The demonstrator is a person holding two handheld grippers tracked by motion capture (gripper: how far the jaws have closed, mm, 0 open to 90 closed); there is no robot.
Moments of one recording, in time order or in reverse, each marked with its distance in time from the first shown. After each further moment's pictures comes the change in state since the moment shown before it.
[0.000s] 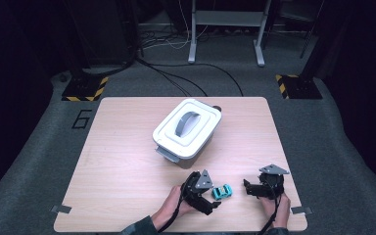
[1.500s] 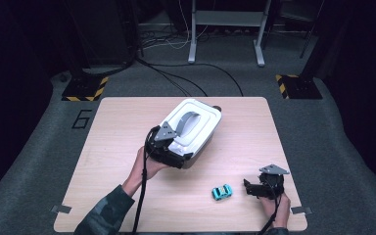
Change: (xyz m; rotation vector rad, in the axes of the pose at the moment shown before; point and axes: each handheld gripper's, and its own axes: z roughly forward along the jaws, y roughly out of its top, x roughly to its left) left arm 0.101 0.045 -0.115 -0.157 0.237 -0.122; right arm 0.000 0.000 0.000 -0.002 -0.004 0.002
